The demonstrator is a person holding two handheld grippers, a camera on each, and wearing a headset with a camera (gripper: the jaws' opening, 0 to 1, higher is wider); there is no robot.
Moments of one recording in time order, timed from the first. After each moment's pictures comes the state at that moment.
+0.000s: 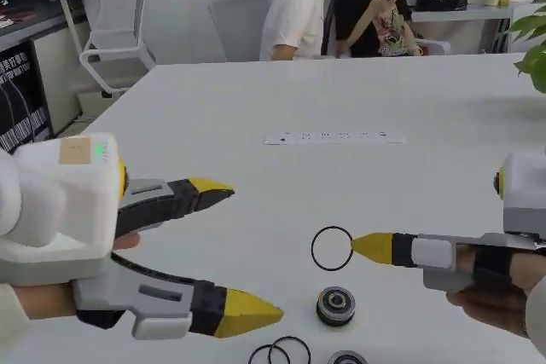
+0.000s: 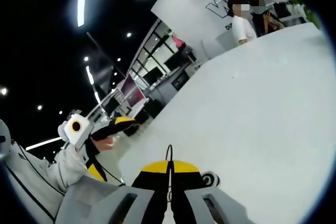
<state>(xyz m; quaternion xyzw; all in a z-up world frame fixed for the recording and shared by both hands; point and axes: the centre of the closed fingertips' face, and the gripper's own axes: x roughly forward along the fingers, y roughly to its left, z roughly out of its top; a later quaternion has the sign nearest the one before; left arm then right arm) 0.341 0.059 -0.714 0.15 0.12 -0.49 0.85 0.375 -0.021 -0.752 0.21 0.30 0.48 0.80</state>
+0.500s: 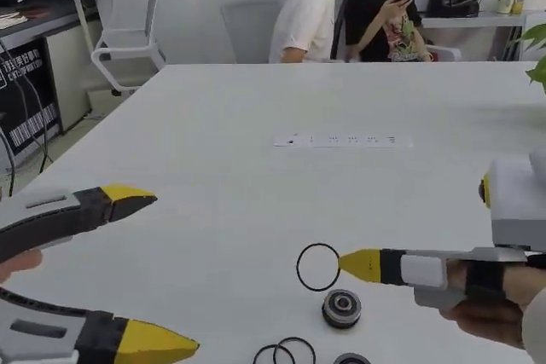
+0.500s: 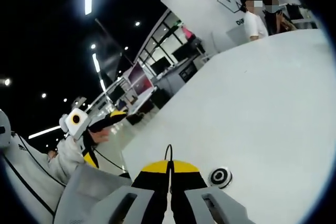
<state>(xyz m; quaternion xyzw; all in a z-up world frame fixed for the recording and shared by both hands) 0.306 0.121 -0.711 0.14 0.14 -0.45 0.87 0.355 -0.001 -0.758 0.18 0.32 0.51 0.78</state>
